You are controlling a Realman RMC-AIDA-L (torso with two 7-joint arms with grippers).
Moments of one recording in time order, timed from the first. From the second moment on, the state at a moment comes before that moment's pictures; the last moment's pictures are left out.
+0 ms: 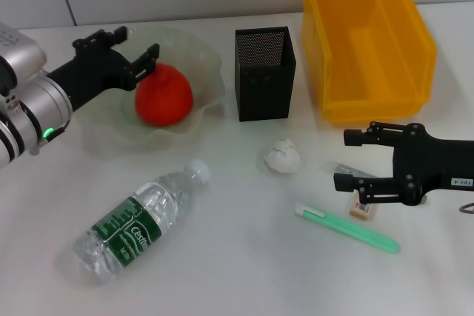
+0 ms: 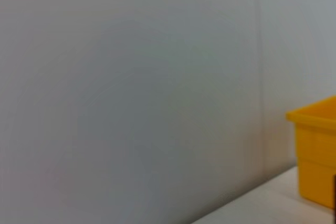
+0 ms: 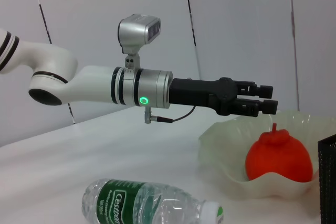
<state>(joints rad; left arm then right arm) -0.76 -2.08 0.52 0.14 1.57 0.95 -0.65 0.33 2.08 -0.73 -0.84 -1.93 -1.70 1.31</state>
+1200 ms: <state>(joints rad) -0.52 -2.06 1.03 0.76 1.61 1.49 -1.21 0.30 2.08 -0.65 -0.87 -1.94 -1.67 1.36</state>
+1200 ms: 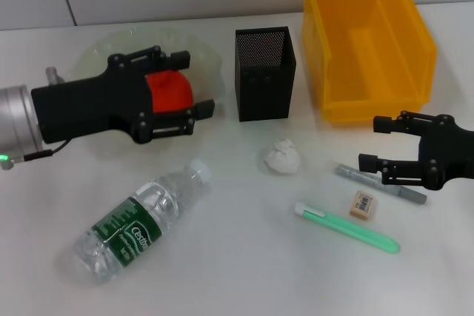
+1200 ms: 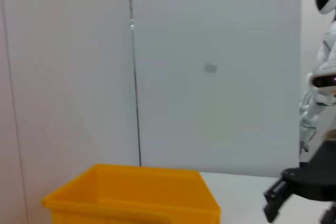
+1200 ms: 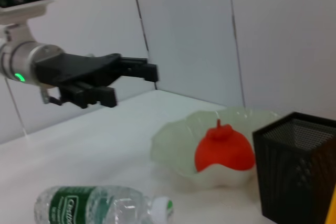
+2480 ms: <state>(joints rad) -0.44 -2.07 1.02 0.72 1.60 1.48 -1.13 0.46 2.08 -0.66 -1.14 -2.18 -1.71 1.84</state>
